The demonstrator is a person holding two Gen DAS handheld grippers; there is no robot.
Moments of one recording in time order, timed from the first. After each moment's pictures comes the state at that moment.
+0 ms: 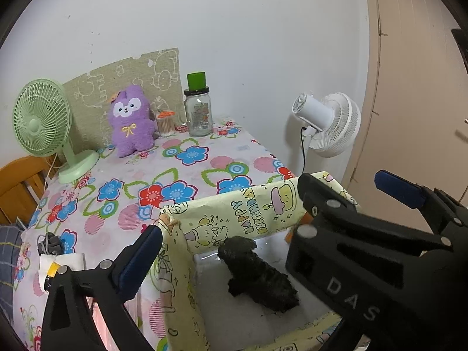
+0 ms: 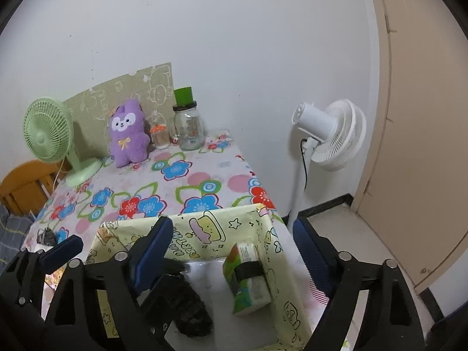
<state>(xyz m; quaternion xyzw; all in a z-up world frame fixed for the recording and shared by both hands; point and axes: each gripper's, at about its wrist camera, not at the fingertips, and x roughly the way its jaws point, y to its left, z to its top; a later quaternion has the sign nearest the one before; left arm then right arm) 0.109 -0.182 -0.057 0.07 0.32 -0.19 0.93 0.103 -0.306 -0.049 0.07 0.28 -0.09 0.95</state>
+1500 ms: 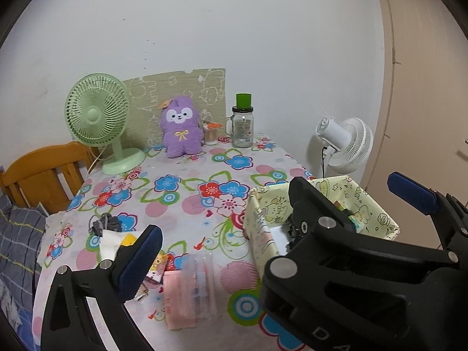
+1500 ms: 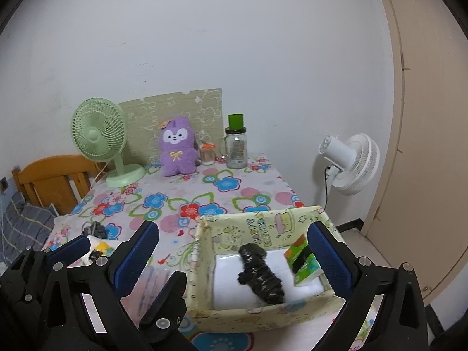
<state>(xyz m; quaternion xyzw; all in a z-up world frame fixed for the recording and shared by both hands) 0.050 -0.075 -0.026 0.04 0.27 -0.14 0.95 0.036 -0.191 -0.007 0.03 0.23 -0.05 0.97</state>
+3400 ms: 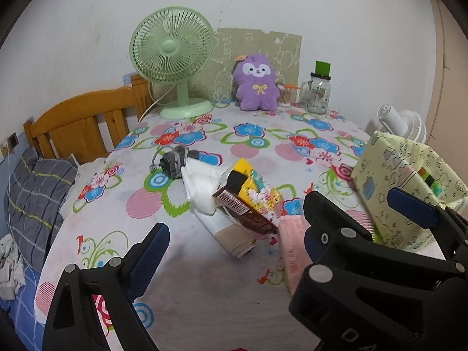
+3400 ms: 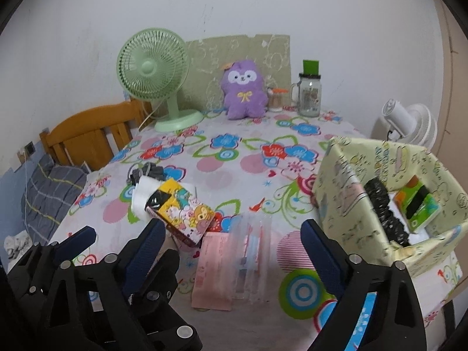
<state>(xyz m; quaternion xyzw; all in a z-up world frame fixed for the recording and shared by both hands) 0.071 0.050 -0.111 0.01 0.33 -0.05 0.94 0.070 -0.068 -0.097 0.03 0.31 0.05 0.95</state>
